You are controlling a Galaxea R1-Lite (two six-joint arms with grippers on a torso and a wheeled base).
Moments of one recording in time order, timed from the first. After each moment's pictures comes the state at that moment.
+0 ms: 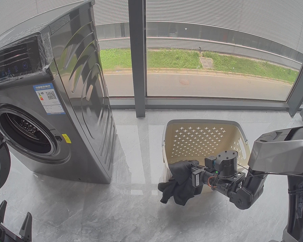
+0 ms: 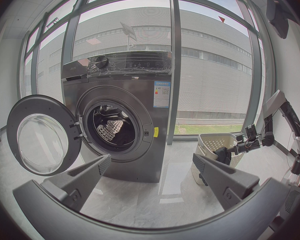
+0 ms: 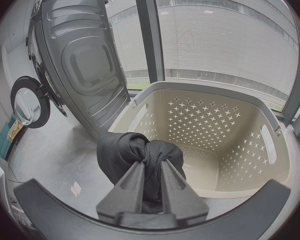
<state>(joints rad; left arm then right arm) 0.00 0.02 -0.02 0.00 0.02 -0.04 0.51 2.35 -0.63 -1.30 -0.10 0.07</state>
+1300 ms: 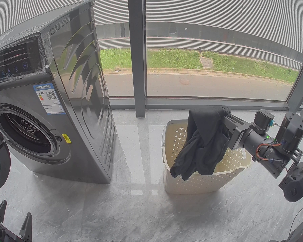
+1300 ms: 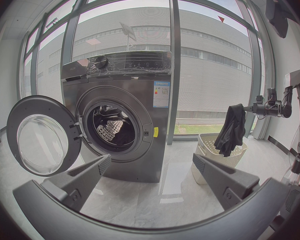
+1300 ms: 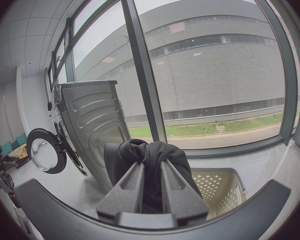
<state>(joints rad) 0.00 0.02 -0.02 0.00 0.02 -0.03 0.51 1.71 -0.45 -1.32 -0.09 0.10</state>
